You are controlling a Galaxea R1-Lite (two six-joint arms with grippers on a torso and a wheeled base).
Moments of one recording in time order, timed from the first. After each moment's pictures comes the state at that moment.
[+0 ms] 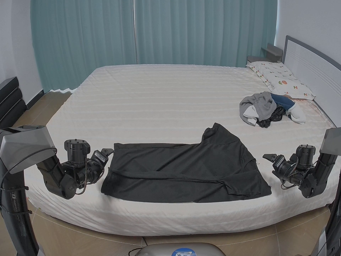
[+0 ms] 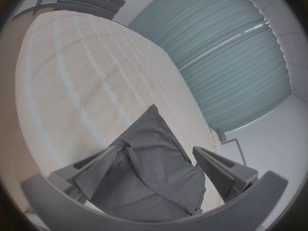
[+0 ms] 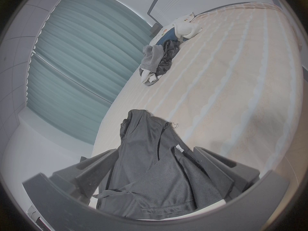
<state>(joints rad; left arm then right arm) -0.13 2.23 -0.71 -1.03 -0.03 -1.05 -0.08 2.24 -0.51 -1.28 0.23 0.82</state>
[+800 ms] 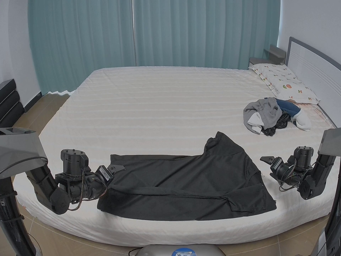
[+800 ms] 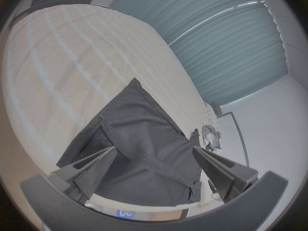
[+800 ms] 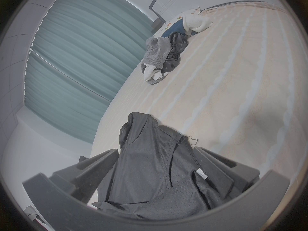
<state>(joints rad) -0.21 2.09 -0.48 -1.03 -0.18 -0.96 -0.06 2.24 -0.49 -1.27 0.23 0.82</state>
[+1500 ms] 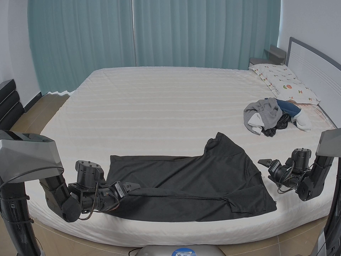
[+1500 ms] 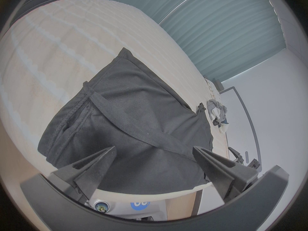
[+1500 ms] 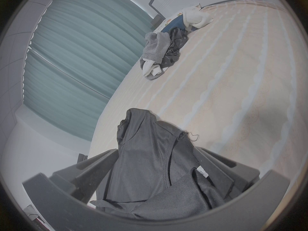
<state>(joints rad) -0.32 2.17 -0.46 -1.03 -0.23 -0.84 -0.04 2.26 -0.49 -1.27 0.23 0.82</state>
